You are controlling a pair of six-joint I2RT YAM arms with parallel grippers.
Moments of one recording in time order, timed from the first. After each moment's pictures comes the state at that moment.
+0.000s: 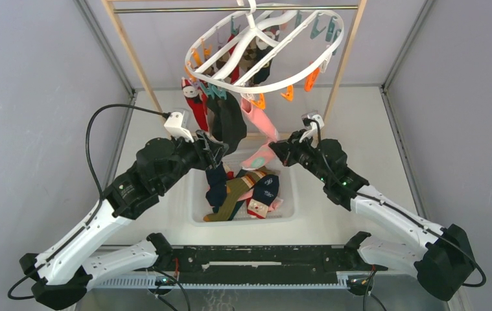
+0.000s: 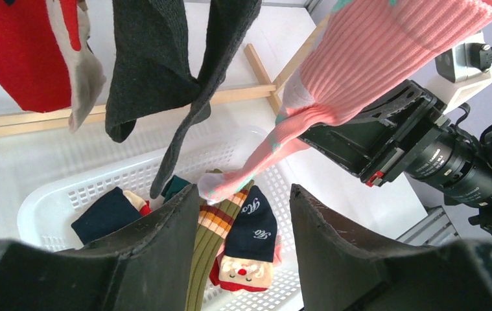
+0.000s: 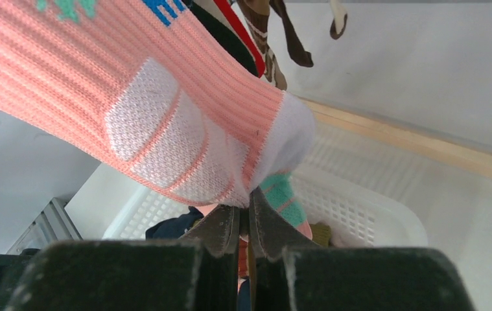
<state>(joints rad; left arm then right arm) -0.84 0.85 1.10 -0.47 -0.26 -0.50 0.67 1.05 0.71 0.22 -0.05 0.45</state>
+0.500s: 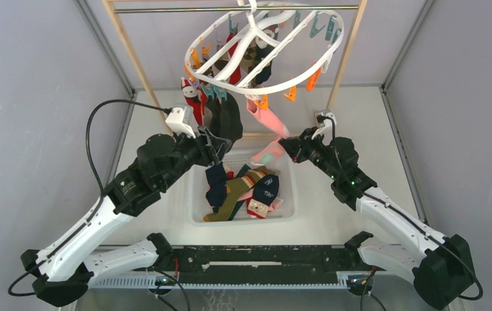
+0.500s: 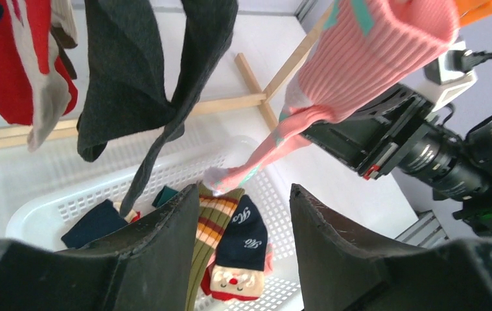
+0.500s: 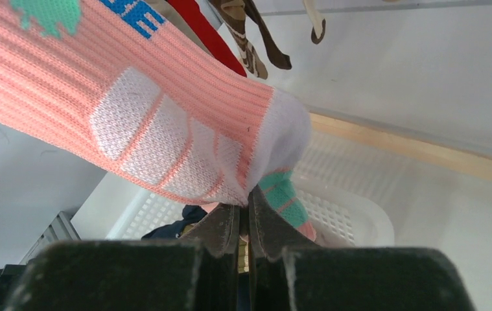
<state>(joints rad) -0.84 0.88 1.13 -0.45 -0.26 -0.50 0.53 1.00 0.67 0.24 -0.16 0.49</state>
